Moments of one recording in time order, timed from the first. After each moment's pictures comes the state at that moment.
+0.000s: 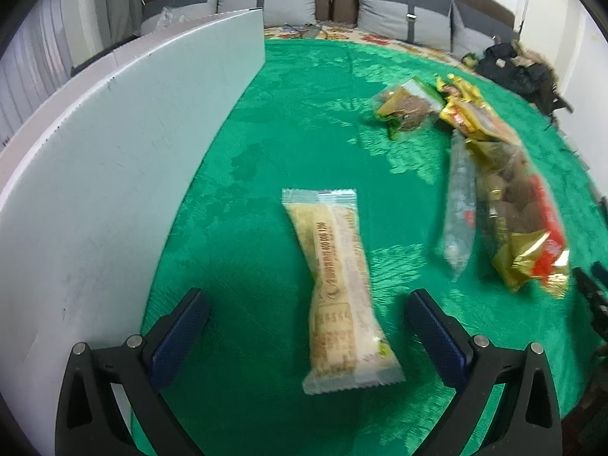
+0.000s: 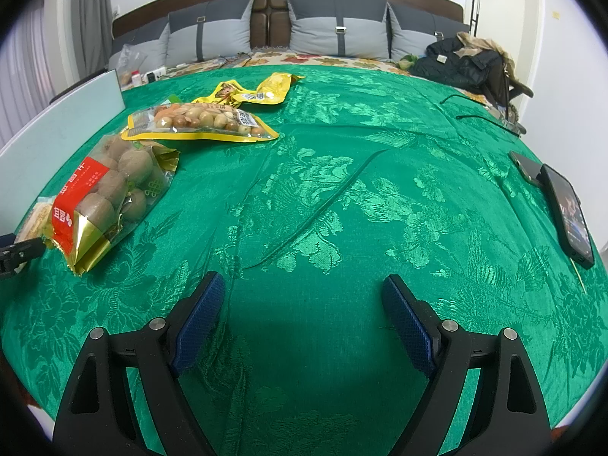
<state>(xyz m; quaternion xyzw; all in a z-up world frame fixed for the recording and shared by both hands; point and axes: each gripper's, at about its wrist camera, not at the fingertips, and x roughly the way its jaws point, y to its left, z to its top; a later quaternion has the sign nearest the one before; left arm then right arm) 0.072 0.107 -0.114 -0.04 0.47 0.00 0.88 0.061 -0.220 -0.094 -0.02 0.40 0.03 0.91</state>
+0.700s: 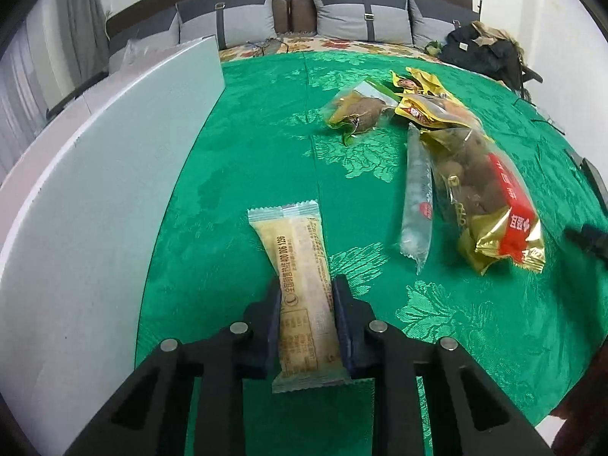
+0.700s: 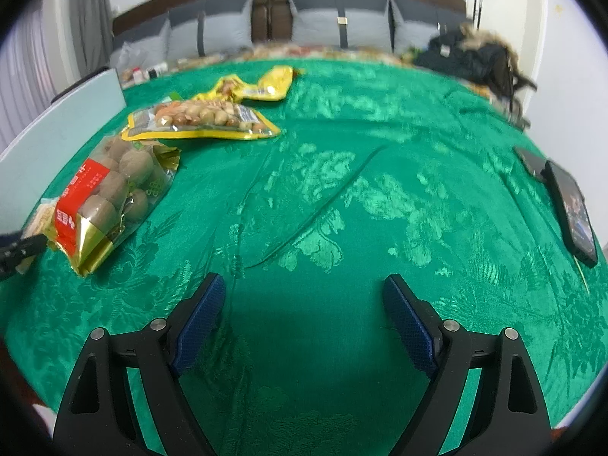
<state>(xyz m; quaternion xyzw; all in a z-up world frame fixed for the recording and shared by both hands) 0.068 0.085 -0.106 0.03 0.45 -0.03 0.89 0.071 -0.224 -0.077 0.02 0.44 0.03 0.90</state>
